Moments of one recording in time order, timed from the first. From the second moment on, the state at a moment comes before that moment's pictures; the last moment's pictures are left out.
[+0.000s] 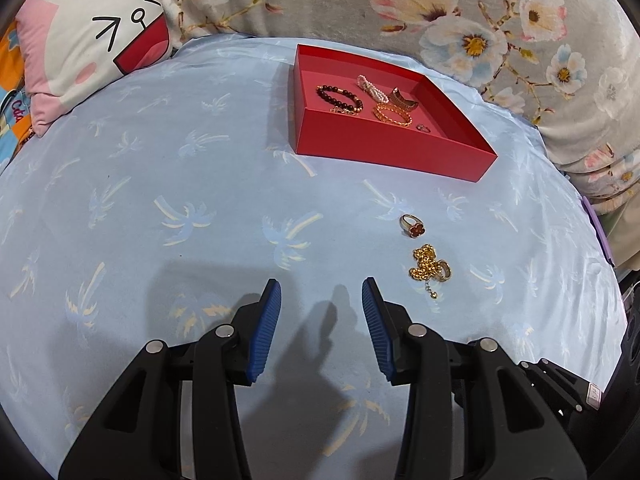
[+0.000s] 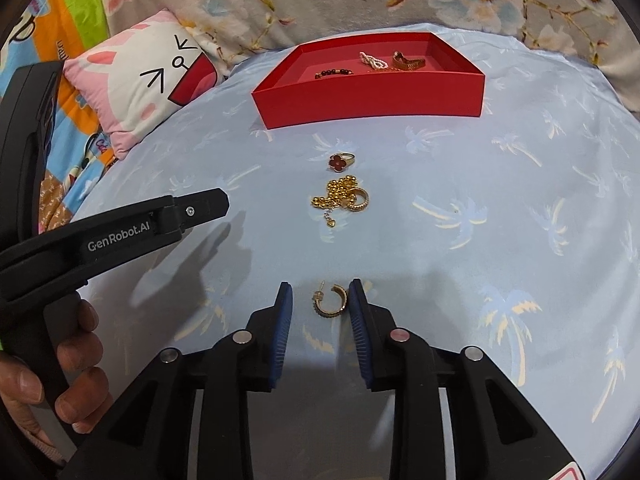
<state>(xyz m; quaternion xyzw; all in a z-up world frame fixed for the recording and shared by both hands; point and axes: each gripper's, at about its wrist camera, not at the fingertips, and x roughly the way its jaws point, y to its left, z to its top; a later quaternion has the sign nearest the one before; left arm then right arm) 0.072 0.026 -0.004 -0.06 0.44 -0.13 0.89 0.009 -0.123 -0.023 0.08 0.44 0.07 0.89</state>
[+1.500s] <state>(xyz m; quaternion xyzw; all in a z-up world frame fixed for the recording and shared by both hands) 0.082 -0.081 -0.015 0.00 0.44 -0.22 0.87 0.006 -0.211 -0.014 0.14 0.42 -0.02 0.89</state>
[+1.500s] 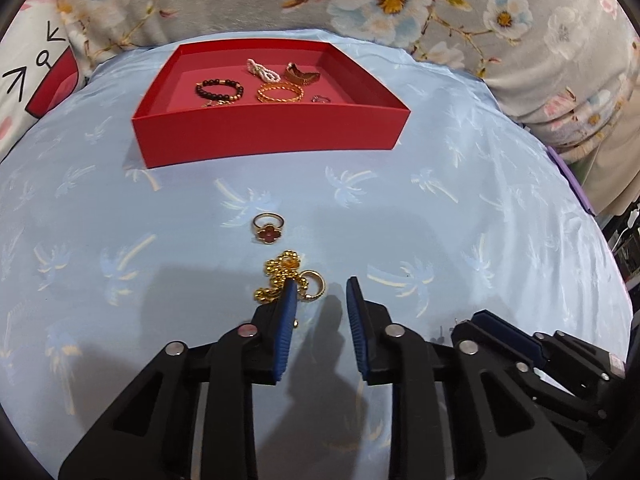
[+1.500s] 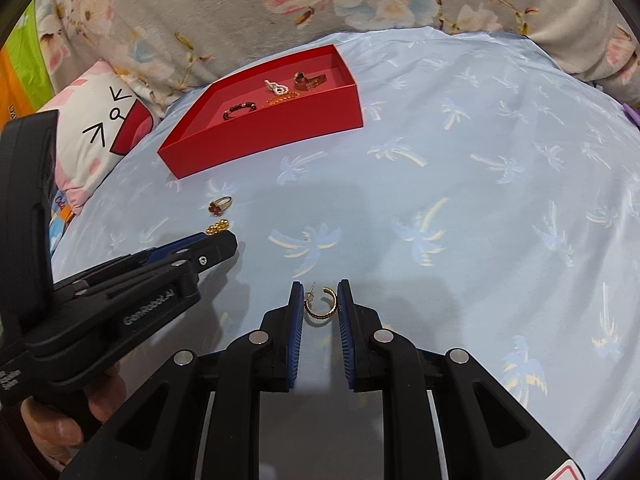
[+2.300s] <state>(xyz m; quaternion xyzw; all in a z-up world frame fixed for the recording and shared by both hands) 0.090 -0.079 0.000 -0.01 0.42 -0.23 0.88 0.006 -0.215 -0.012 0.15 0.42 -0.02 0.89</state>
